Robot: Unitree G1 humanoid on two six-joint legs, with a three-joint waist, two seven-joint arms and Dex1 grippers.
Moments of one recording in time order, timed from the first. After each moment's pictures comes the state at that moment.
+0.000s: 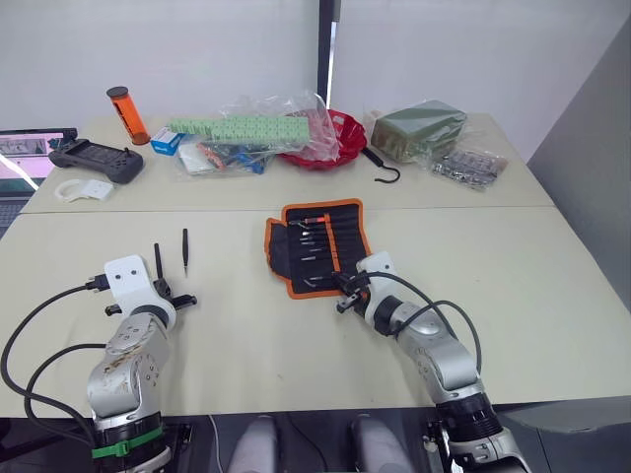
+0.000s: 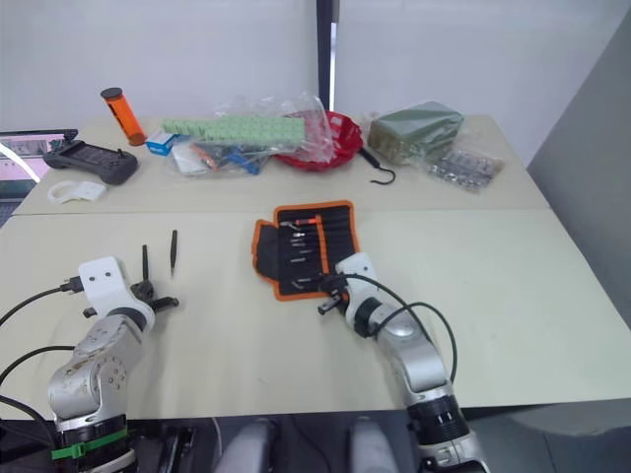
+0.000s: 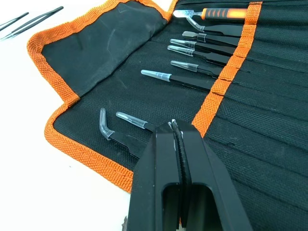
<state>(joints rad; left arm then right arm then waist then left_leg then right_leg) -0.14 0.22 0.42 -0.30 -0.27 0.79 0.13 -0.26 -0.16 0.18 -0.07 0.18 0.42 0.43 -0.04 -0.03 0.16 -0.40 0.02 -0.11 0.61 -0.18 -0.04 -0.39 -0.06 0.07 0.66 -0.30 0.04</state>
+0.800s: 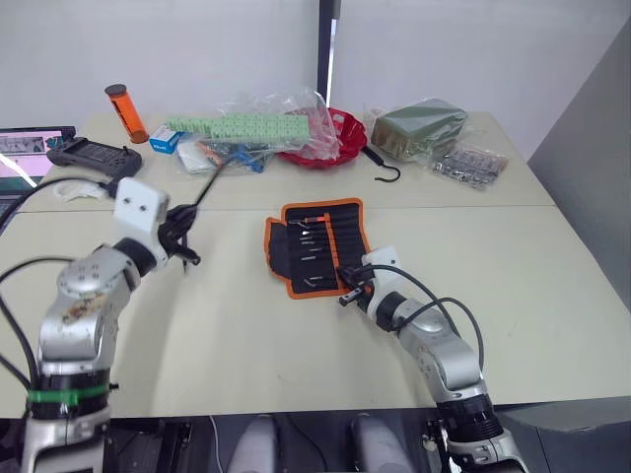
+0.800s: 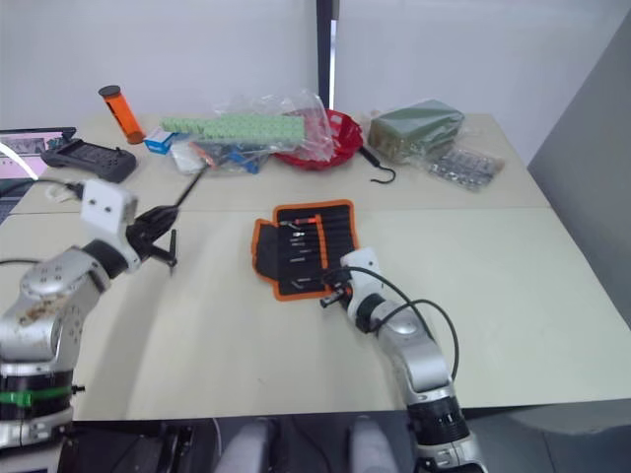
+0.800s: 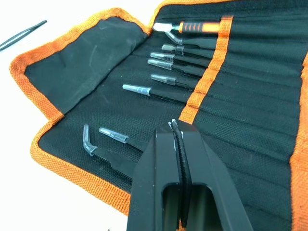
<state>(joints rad) -0.40 0.70 0.17 -0.15 -0.33 0.45 -0.67 -0.24 -0.13 0.14 -0.12 0.18 0.48 0.37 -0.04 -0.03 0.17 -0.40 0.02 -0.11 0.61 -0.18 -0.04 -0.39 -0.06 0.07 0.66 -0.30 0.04</state>
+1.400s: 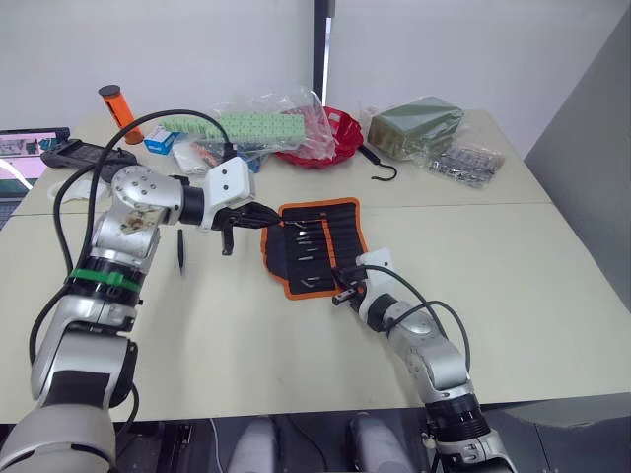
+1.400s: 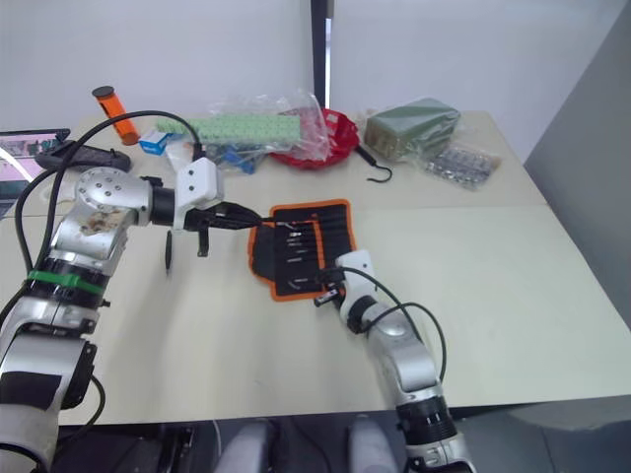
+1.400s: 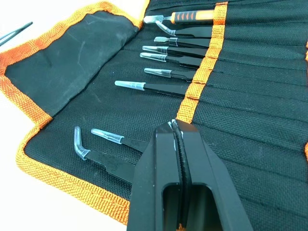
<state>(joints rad) -1.00 0.66 -0.25 0.55 -0.09 0.00 -1.33 -0.26 -0.08 0.15 -0.07 0.16 0.43 0.32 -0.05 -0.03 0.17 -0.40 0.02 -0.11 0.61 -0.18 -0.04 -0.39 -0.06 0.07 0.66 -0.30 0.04</state>
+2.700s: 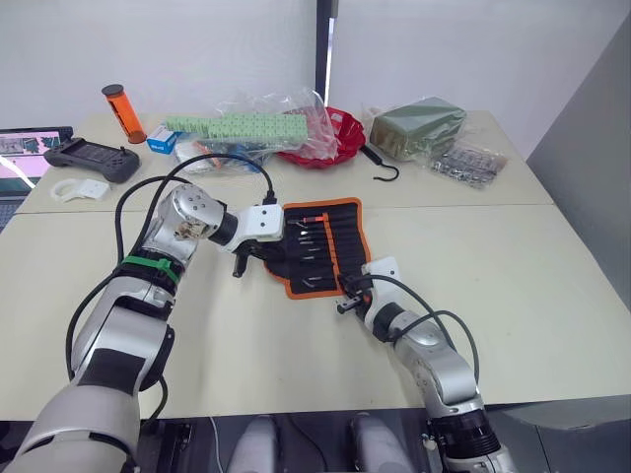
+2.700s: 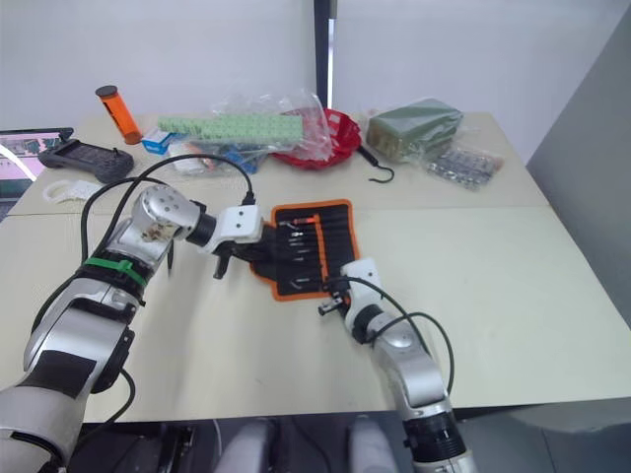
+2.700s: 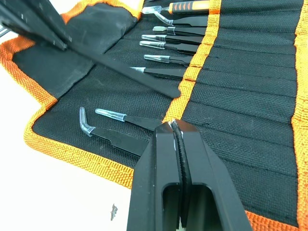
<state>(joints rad) -1.03 0.55 -0.36 0.82 0.12 -0.13 -1.38 -0.19 -0.11 0.16 -0.16 0.16 0.46 0.30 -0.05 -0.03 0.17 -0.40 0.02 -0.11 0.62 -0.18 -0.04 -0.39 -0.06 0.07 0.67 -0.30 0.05</state>
